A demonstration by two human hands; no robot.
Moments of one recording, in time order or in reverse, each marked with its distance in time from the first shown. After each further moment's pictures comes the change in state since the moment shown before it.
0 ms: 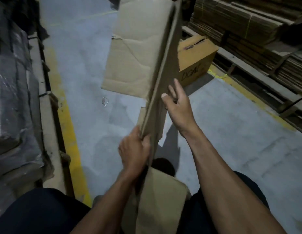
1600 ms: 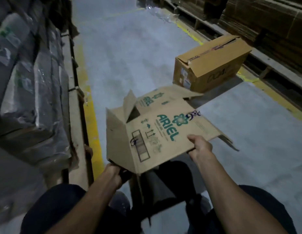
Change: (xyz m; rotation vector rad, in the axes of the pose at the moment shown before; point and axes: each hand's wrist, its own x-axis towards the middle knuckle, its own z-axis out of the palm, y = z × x) left_hand 0.027 -0.128 -0.044 -0.989 -0.154 -1.303; right_hand 0.019 0.113 0.039 0.717 0.513 0.738
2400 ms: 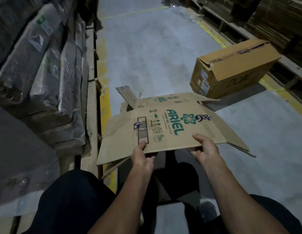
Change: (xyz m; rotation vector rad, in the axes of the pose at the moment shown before) left_hand -0.002 -0.016 0.044 -0.657 -0.077 0.114; right_hand -0.010 0.021 0.005 -0.056 -0.171 0.094
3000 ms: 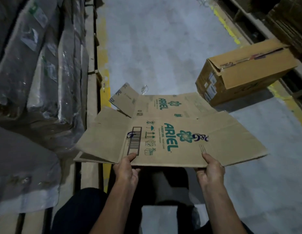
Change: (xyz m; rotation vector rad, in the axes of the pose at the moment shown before) left_hand 0.009 0.069 0.015 0.137 0.236 0.095; right_hand -0.018 -0.019 0.041 0.069 0.208 -0.074
